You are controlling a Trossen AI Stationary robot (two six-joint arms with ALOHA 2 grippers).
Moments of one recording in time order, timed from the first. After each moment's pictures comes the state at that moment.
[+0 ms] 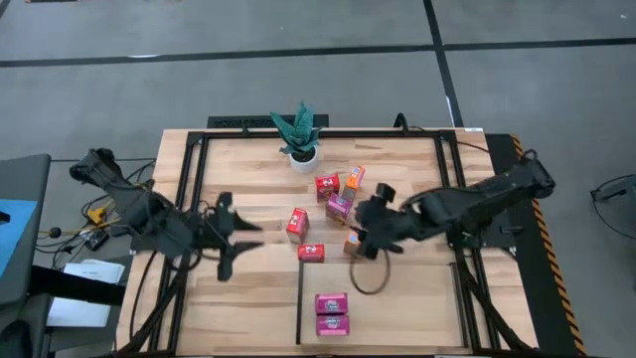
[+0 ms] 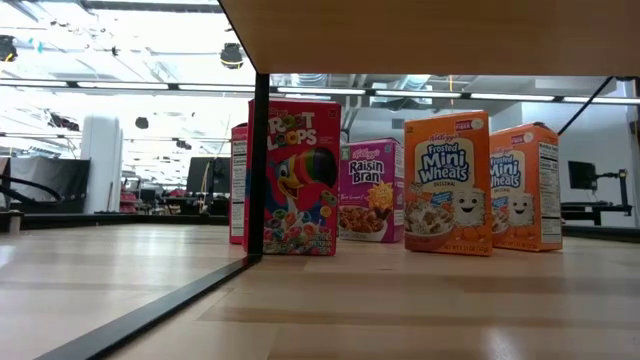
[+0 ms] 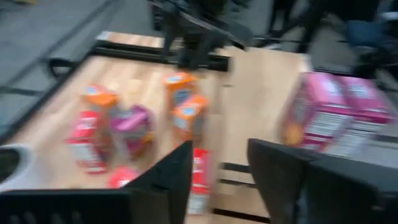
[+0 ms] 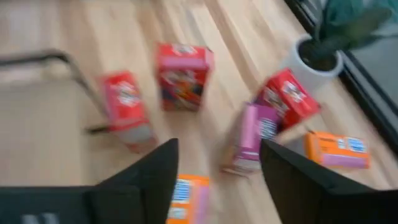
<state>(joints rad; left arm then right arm) -0.63 1.08 1.20 -0.56 -0.72 -0.39 0.33 1.46 1.34 -0.80 0.55 0.44</state>
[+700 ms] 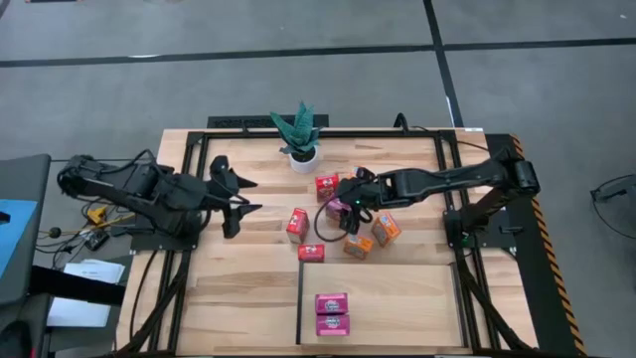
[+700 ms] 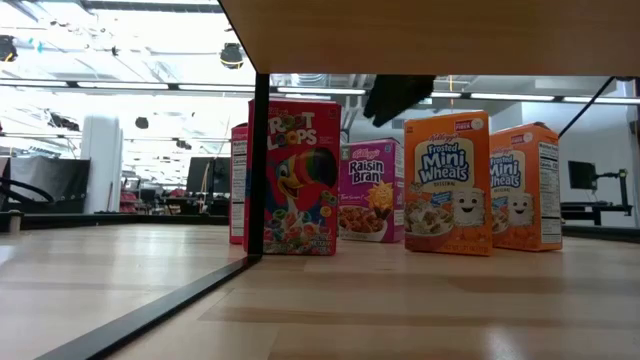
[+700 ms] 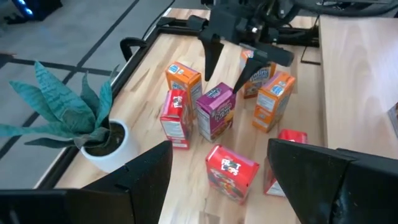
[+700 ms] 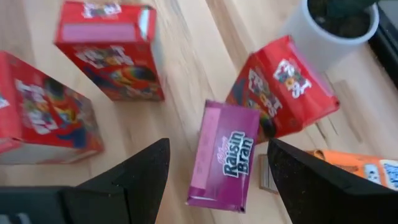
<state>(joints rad) -0.28 0.98 1.20 -0.74 -0.55 -0.22 0.01 1.56 1.19 -0.54 0.26 0.25</state>
